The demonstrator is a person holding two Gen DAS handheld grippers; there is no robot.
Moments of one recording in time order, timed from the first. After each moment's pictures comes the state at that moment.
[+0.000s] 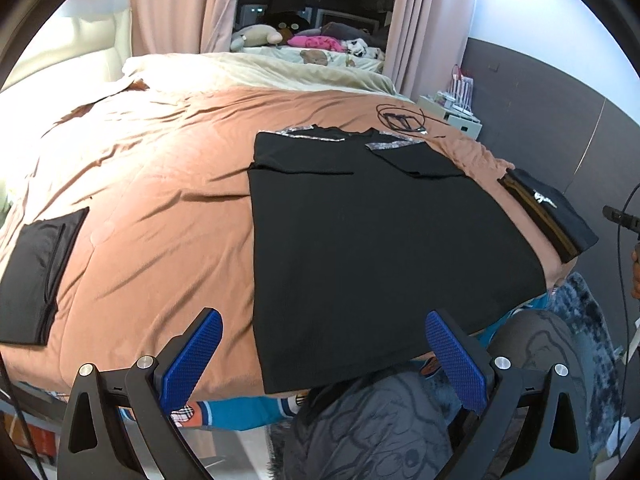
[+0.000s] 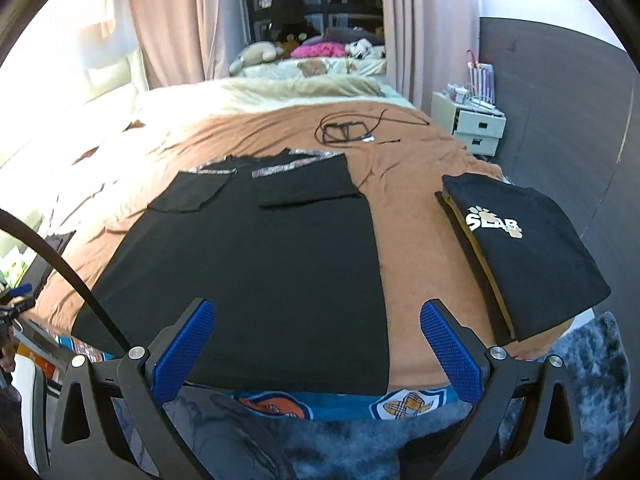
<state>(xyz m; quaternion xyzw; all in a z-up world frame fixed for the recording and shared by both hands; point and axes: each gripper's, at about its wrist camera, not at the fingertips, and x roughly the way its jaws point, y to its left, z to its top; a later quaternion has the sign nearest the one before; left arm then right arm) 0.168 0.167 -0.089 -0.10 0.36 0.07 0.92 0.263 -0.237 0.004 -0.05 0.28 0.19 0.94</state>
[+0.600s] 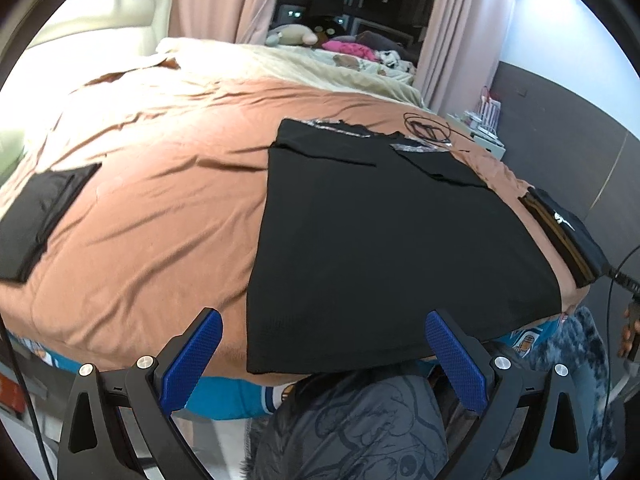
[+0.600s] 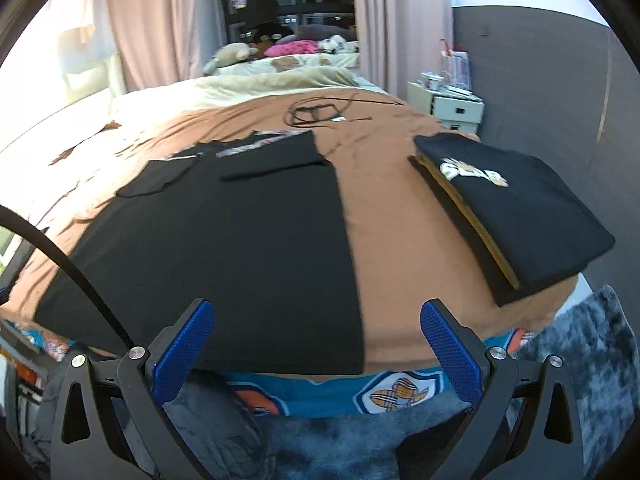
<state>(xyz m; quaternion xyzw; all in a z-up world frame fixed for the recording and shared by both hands) 0.157 0.164 -0.138 -0.15 0.34 0.12 0.92 0.275 -0.259 -0.090 -0.03 0.28 0.14 0.95</state>
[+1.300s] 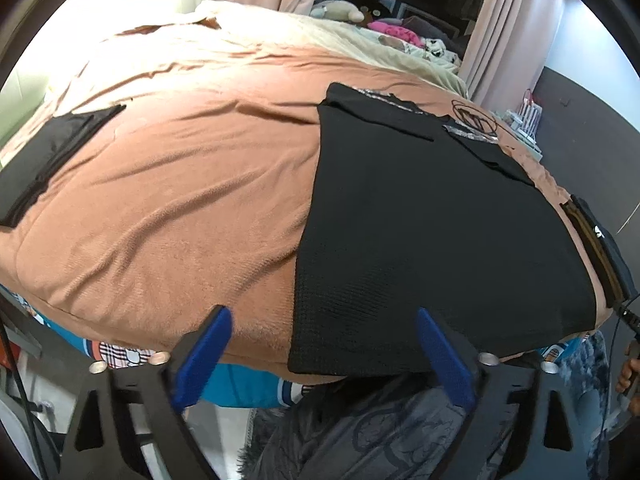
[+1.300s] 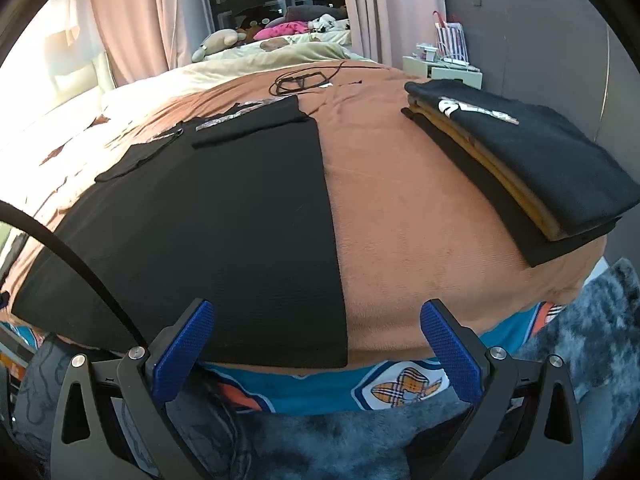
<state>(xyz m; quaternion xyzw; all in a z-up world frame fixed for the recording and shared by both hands) 0.173 0.203 -0.194 -0.20 0.37 0.16 0.89 0.328 -0.269 -0.144 0.00 0.31 0.16 0.94</state>
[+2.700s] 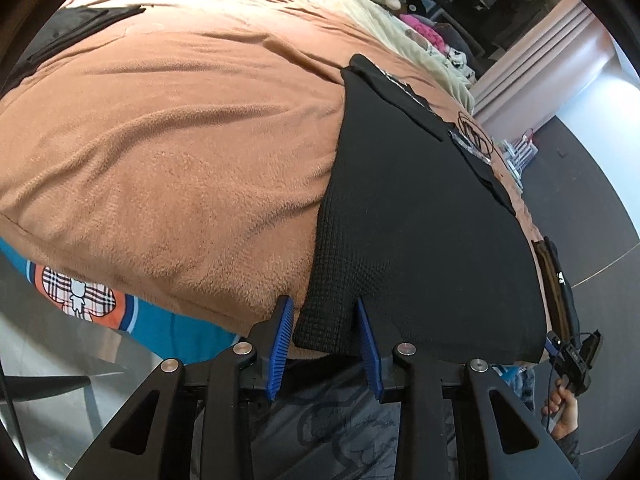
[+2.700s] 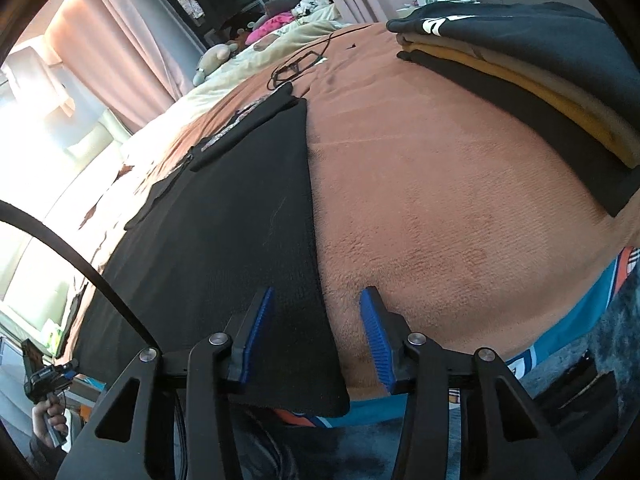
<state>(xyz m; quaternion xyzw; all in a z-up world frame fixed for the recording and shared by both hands) 0.150 0.230 -0.223 -0.35 0.38 0.11 0.85 0.379 -0.320 -0.185 0.16 0.35 0.23 0.89</state>
